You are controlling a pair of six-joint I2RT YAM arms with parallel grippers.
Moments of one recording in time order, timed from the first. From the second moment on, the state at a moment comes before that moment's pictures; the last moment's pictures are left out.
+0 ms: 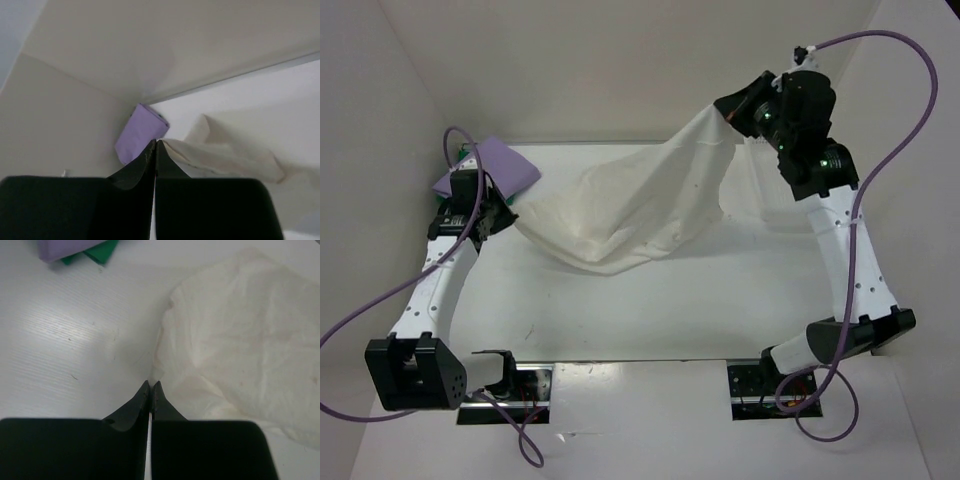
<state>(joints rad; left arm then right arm) 0.06 1.21 1.06 -0.53 -0.02 -0.48 0.29 1.45 1.86 -0.56 -0.04 0.75</state>
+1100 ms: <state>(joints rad) 0.04 1.24 1.10 -0.49 0.05 -0.53 0.27 1.47 1.23 -0.48 -0.05 0.84</state>
